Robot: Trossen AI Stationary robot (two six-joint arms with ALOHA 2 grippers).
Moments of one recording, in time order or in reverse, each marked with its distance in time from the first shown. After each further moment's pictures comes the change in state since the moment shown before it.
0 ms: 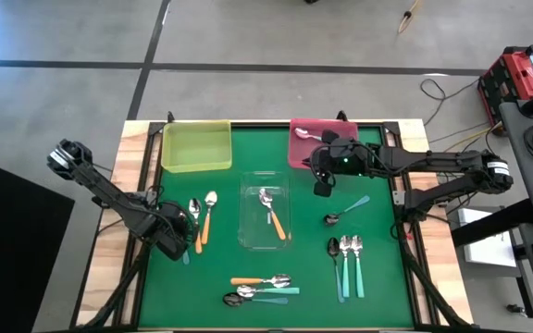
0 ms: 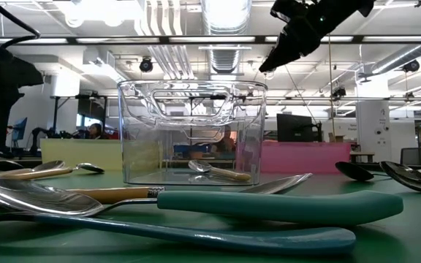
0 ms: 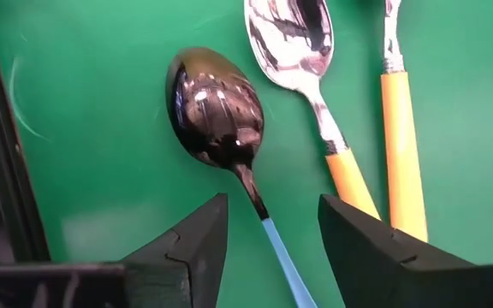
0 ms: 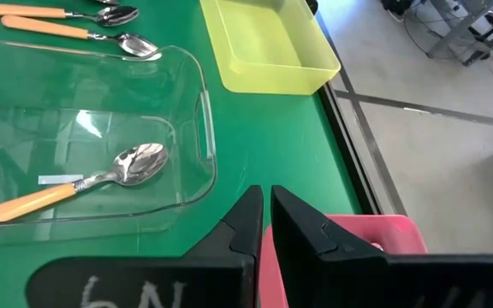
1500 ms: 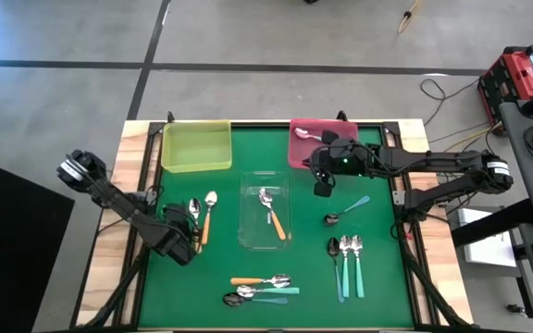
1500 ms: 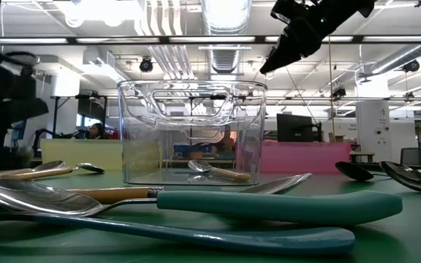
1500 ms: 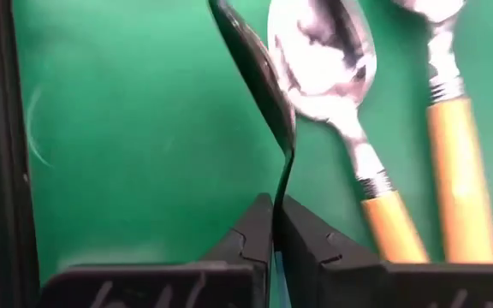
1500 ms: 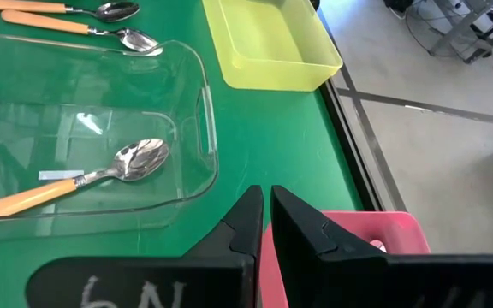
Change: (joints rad) left arm 0.000 0.219 0.015 0.016 -0.067 -0.055; right arm 0.000 0.000 -0.007 -0.002 0.000 0.000
